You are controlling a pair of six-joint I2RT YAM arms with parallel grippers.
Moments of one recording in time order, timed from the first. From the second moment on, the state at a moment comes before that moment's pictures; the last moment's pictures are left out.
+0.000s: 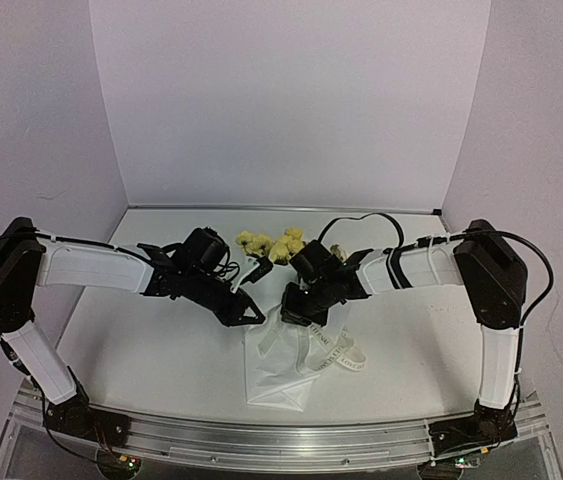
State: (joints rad) left arm -0.83 1.66 1.01 -0.19 0.49 -0.10; right arm 0.88 2.03 1.33 -0.30 -0.12 1.02
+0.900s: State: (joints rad) left arm -0.83 1.69 1.01 -0.25 0.53 -0.10; right arm 0.79 2.09 1.40 -0.09 -0.26 1.18
